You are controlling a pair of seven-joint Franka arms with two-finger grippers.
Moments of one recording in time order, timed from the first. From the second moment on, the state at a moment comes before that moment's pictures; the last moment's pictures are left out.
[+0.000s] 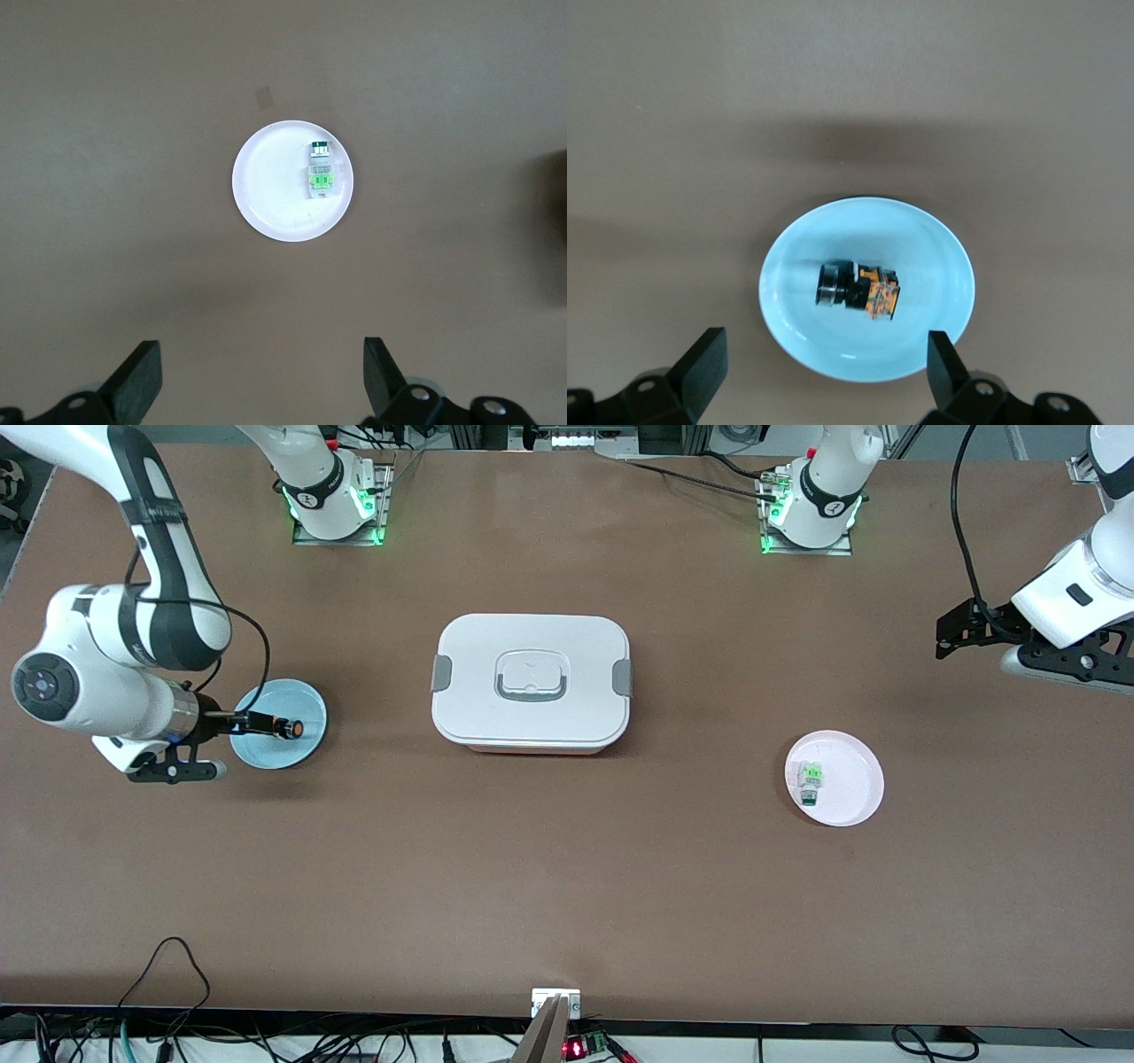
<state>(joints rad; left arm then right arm) -0.04 -0.02 0.01 -1.72 0.03 1.65 0.16 -0.09 0.35 0.08 -1.91 -0.04 2.04 -0.04</state>
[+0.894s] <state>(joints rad) -0.04 -0.02 0.01 -1.72 0.03 1.65 0.16 -0.14 0.43 0.07 -2.06 -0.04 2.22 -0.07</state>
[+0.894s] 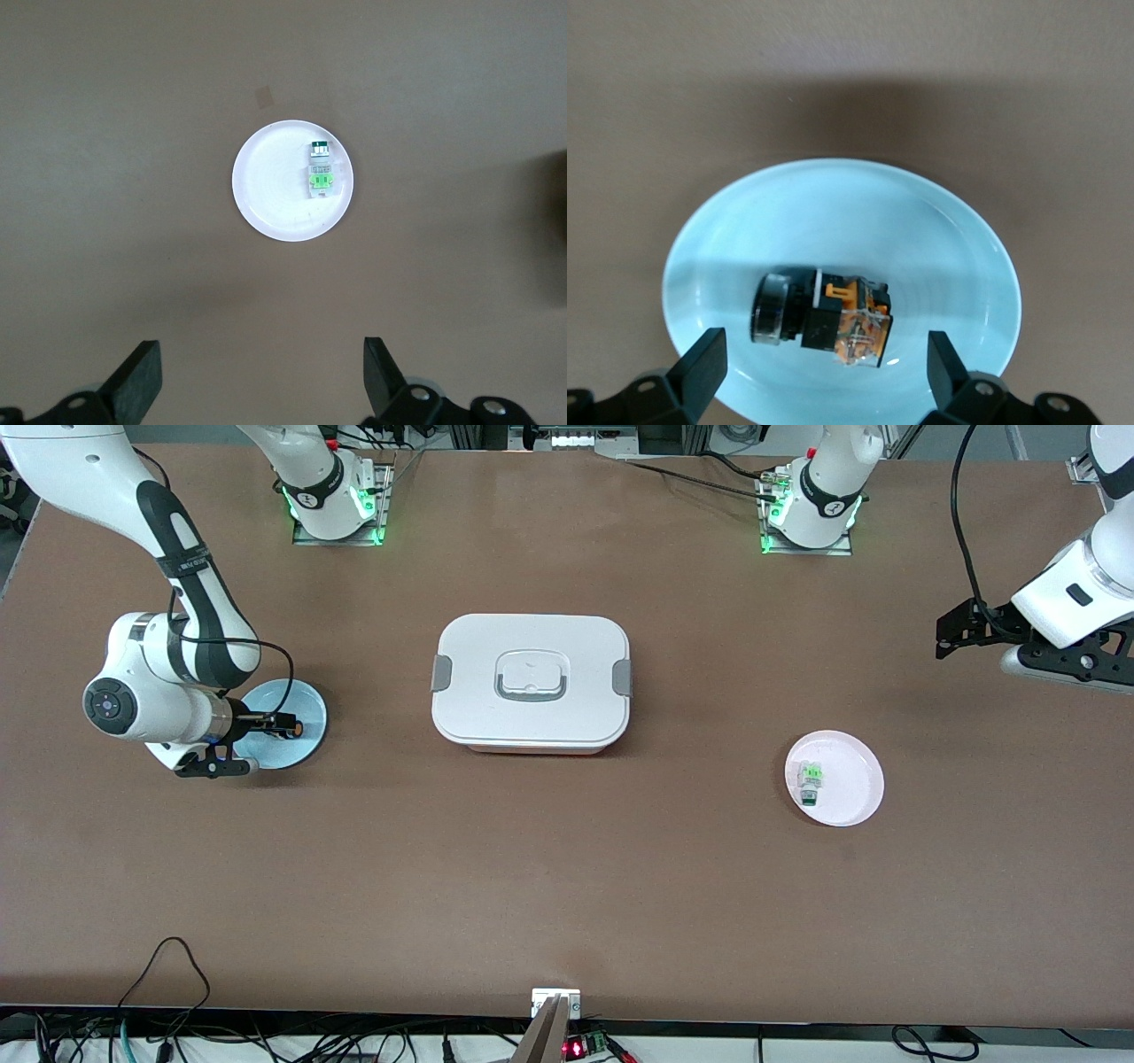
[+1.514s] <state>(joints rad) -0.04 -0.02 0.01 -1.72 0.03 1.65 0.16 -0.14 0.49 0.07 -2.07 -0.04 2.29 -0.07</state>
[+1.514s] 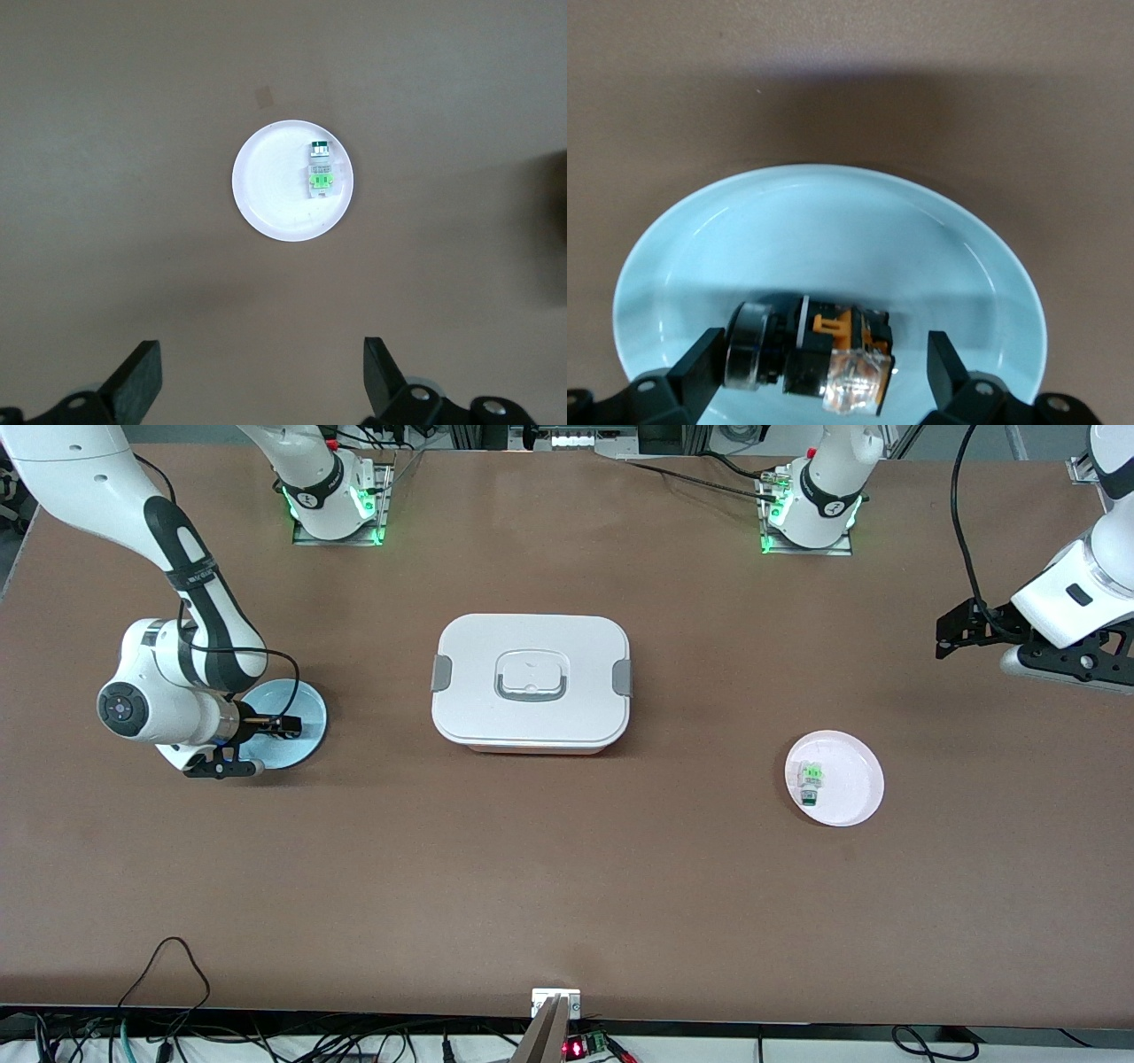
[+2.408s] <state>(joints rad) -0.04 -0.02 0.01 -1.72 0.03 1.65 0.16 -0.14 0.49 0.08 -2.07 -0.04 2.27 -0.06</state>
